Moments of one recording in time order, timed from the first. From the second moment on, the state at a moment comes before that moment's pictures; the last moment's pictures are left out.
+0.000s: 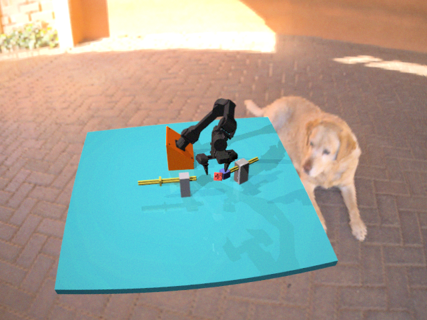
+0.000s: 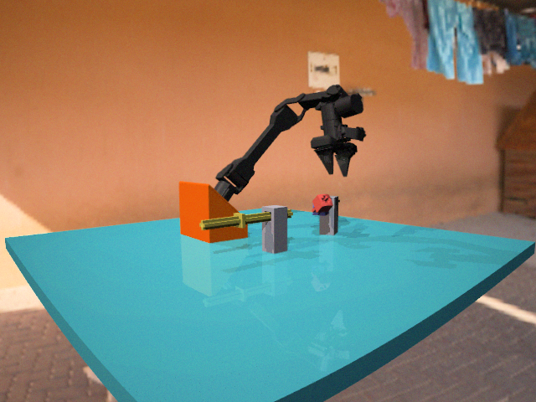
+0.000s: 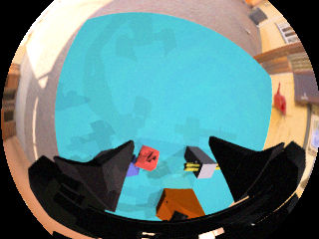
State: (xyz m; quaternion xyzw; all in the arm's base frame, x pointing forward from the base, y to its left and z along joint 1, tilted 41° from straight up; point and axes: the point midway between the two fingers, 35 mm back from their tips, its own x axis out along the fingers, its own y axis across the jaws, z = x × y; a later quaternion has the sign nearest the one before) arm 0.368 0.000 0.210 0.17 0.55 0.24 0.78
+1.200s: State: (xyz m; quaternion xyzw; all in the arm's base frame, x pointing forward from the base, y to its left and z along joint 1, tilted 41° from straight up) arm 0.368 0.003 0.207 -0.26 0.34 0.49 0.76
